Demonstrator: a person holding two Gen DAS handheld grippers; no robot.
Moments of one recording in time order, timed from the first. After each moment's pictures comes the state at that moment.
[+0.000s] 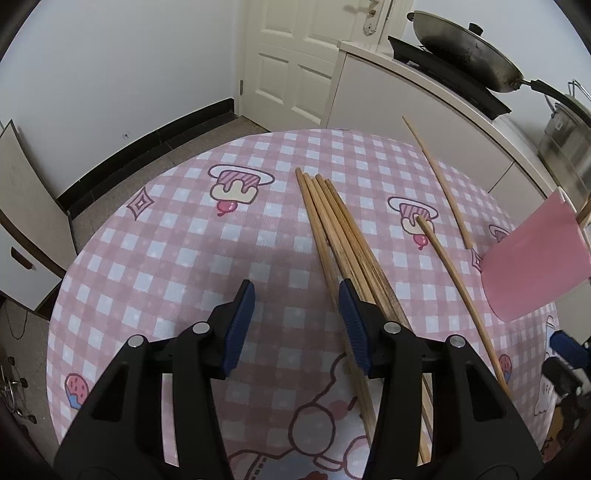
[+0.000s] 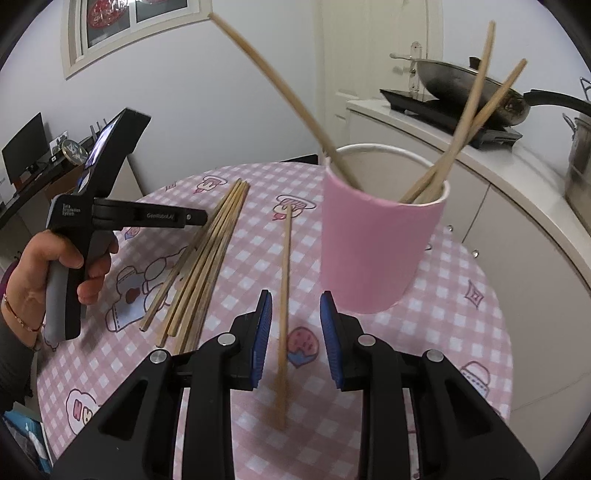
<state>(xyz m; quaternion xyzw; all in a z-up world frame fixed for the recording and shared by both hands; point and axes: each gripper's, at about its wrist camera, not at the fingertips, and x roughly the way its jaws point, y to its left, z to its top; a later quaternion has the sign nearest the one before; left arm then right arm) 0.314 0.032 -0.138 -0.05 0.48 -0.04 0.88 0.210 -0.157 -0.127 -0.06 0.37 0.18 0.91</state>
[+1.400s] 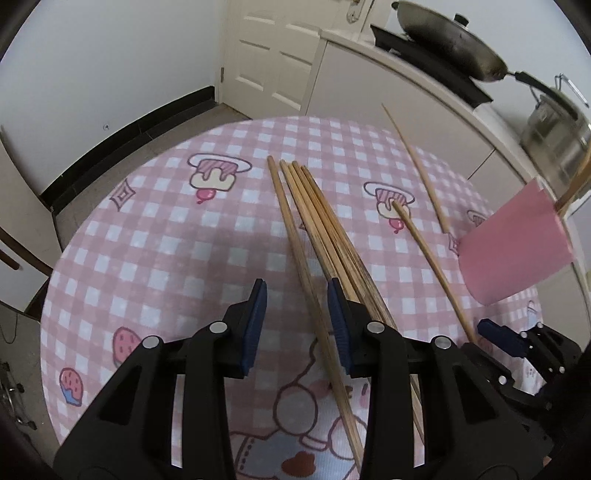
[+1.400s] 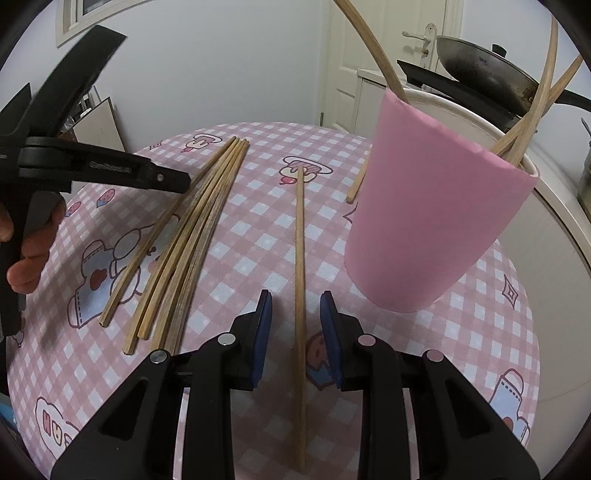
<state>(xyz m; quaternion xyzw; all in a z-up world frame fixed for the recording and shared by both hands) 0.314 0.019 -0.140 -0.05 0.50 -0.08 0.86 0.236 -0.126 -0.169 -0.10 0.42 0.16 0.89</state>
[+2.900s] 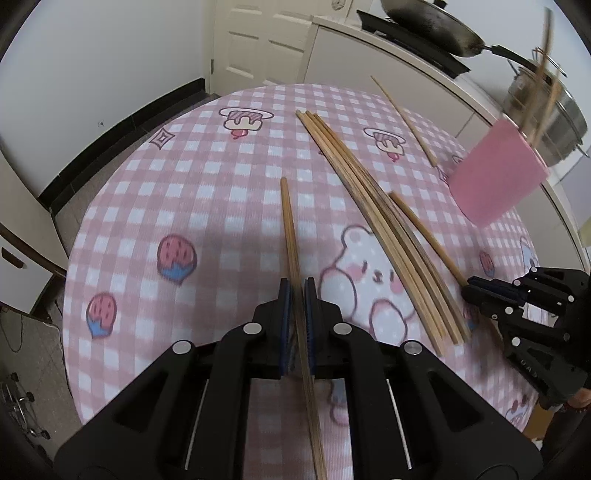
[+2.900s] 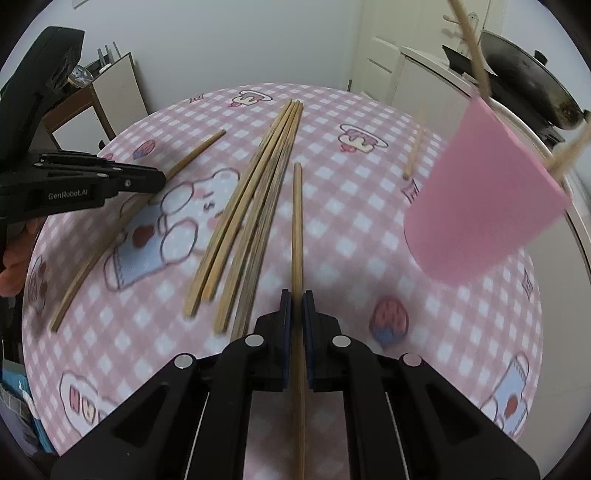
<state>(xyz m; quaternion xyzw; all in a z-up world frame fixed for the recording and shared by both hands) 0.256 0.059 -0.137 -0.04 0.52 -0.11 0.85 0.228 -0.086 -0.168 -0.15 0.48 0.18 0.84</state>
